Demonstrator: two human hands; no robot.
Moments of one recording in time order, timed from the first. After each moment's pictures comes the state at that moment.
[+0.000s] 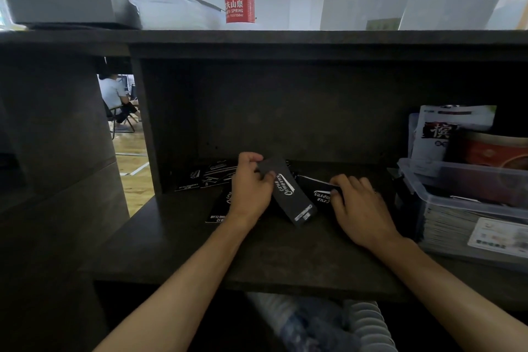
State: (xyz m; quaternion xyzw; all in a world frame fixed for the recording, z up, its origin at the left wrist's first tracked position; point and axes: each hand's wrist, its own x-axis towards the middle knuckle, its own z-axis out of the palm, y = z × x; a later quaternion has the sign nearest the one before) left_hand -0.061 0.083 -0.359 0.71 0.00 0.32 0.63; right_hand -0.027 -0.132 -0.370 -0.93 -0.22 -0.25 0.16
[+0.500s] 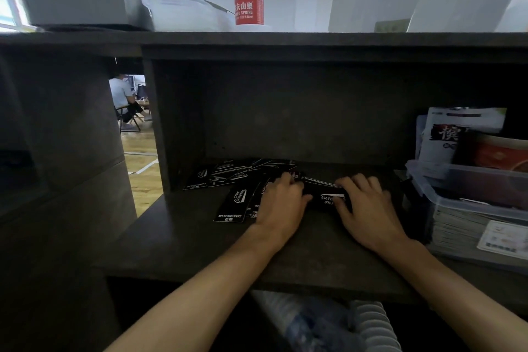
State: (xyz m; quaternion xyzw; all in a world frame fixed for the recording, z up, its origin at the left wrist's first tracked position) left_hand -0.057 0.051 -0.374 0.94 -0.03 0.32 0.10; right_hand -0.025 -0.130 -0.372 -0.93 -0.22 -0.27 0.11
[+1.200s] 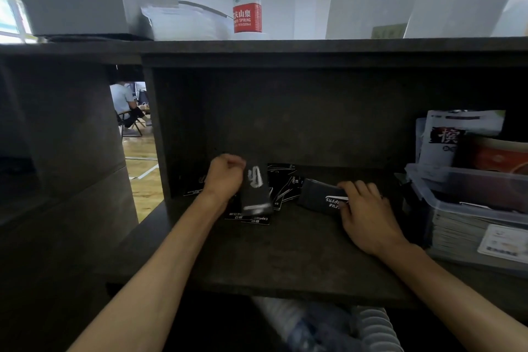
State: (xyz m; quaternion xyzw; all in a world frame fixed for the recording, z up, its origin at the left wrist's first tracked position) left_hand -0.065 0.146 -0.328 0.76 0.13 0.28 0.57; right_hand -0.024 -0.133 -0.372 -0.94 -0.21 -0.24 0.13
